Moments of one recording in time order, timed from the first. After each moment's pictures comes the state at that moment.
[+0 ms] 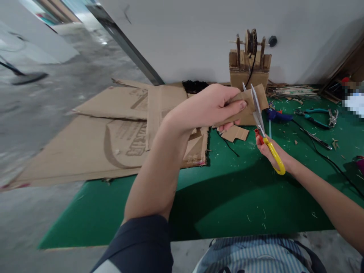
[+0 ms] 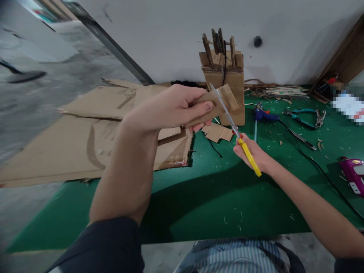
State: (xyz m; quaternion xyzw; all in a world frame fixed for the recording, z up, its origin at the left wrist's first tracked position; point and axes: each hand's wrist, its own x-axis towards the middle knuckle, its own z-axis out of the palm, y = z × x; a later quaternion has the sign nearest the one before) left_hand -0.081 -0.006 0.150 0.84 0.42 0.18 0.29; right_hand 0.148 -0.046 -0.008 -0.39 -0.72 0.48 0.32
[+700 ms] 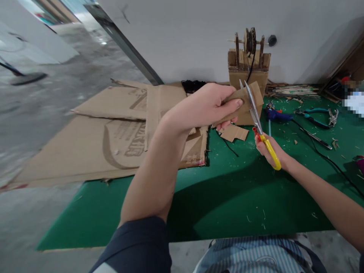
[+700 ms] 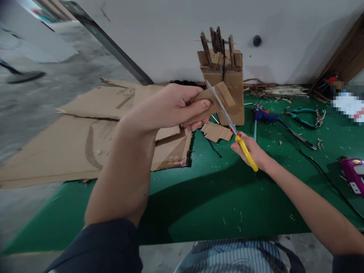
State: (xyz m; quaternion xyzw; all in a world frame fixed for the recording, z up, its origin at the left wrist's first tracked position) left_hand -0.086 -0.003 0.143 0.83 0.44 0.20 0.29; right_hand 0.141 -0.036 -0.018 -0.38 -0.71 0.46 0.36
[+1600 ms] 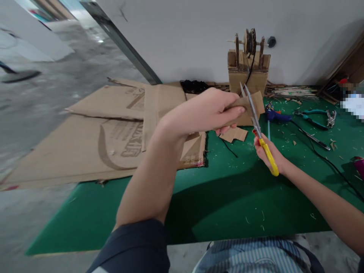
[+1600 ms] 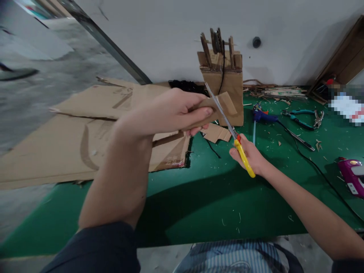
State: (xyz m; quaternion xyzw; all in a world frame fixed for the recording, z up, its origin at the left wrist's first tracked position) left_hand -0.079 -0.011 0.151 0.86 0.44 0.14 0.23; right_hand 0.138 -0.046 -0.022 -0.39 -0.70 0.46 0.37
